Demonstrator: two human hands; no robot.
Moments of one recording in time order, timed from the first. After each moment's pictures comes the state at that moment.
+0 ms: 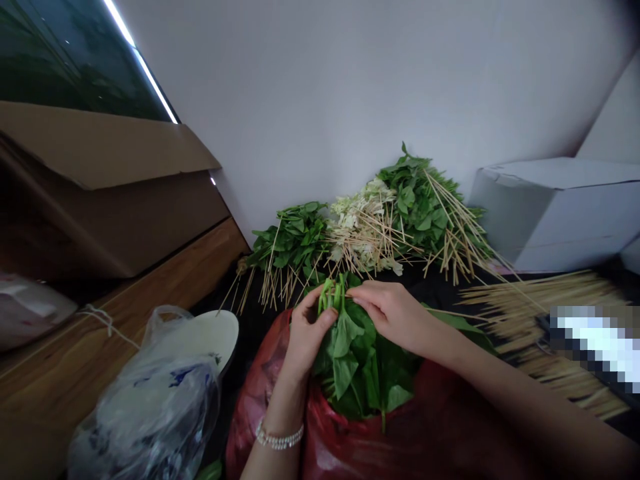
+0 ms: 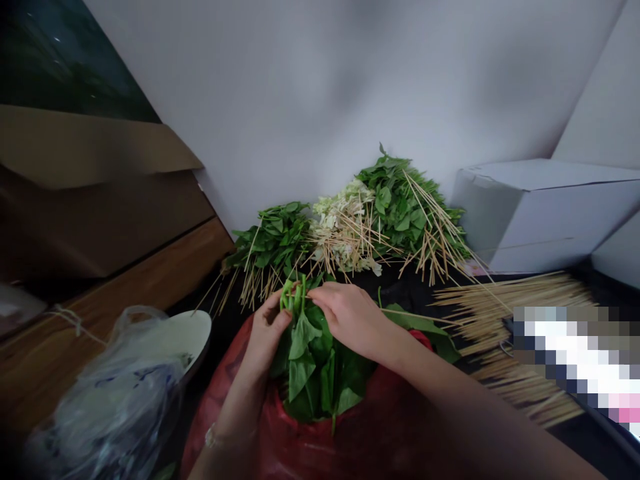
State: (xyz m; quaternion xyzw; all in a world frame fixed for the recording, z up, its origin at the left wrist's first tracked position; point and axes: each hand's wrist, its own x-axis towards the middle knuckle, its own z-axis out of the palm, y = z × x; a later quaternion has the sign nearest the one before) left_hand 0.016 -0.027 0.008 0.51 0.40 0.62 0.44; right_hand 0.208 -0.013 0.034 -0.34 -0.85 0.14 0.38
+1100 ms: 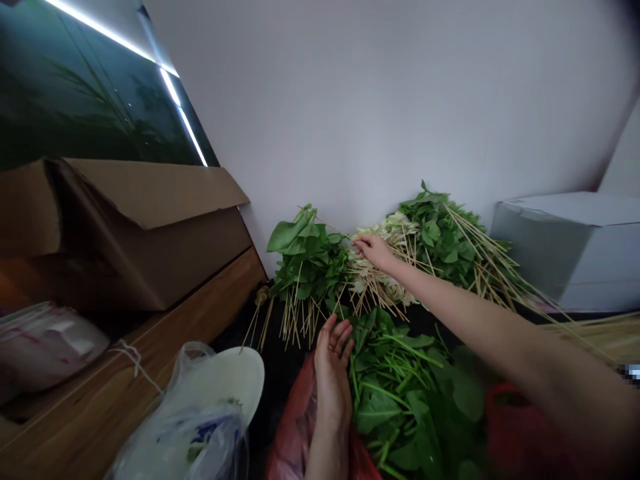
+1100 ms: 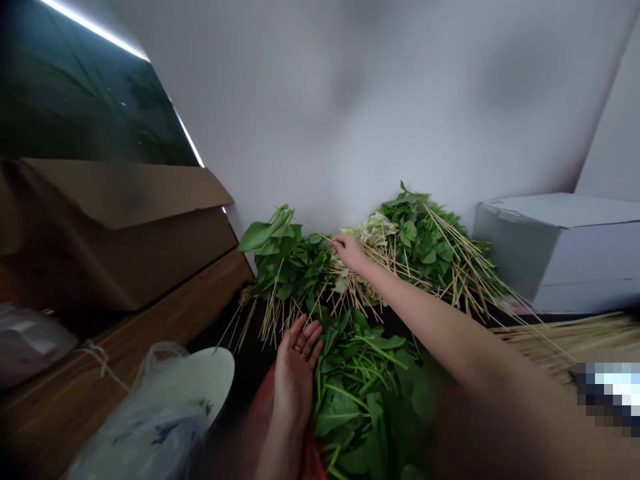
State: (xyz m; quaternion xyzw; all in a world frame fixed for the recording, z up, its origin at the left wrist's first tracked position) left_hand 0.004 -0.010 -0.004 0.27 0.38 0.70 0.53; right_hand 0.150 0.213 0.074 -0.49 -0.74 0.18 0.43
